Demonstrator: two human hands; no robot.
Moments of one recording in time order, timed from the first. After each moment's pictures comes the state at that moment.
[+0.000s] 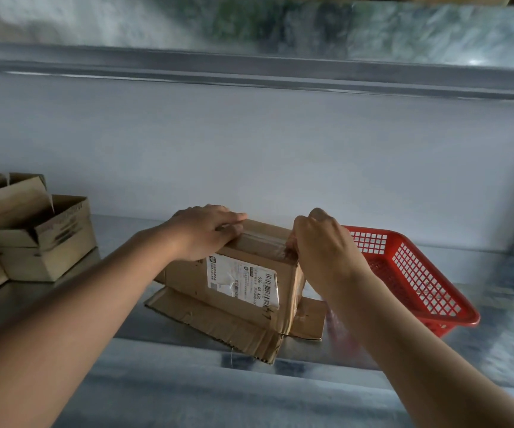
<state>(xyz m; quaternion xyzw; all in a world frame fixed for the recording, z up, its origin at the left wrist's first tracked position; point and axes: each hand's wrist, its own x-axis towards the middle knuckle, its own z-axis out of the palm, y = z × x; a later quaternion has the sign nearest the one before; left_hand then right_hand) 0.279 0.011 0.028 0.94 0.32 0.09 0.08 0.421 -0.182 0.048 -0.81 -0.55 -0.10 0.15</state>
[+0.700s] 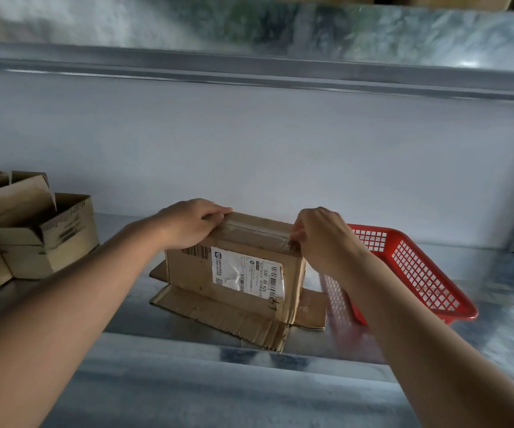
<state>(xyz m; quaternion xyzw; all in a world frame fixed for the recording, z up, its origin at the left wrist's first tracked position) 0.262 0.035 0.033 0.92 0.33 0.13 0.16 0.435 -0.164 0.047 -0.82 -0.53 -0.04 0.21</state>
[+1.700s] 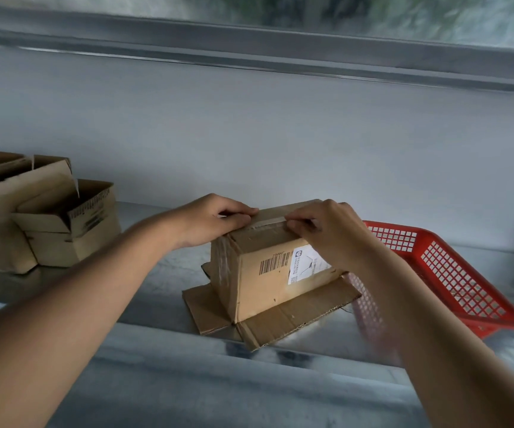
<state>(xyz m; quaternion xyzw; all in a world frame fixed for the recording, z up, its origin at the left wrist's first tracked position) 0.236 0.047 0.024 0.89 0.24 0.18 0.35 0.424 -0.124 0.036 -0.75 -0.61 -0.06 0.25</state>
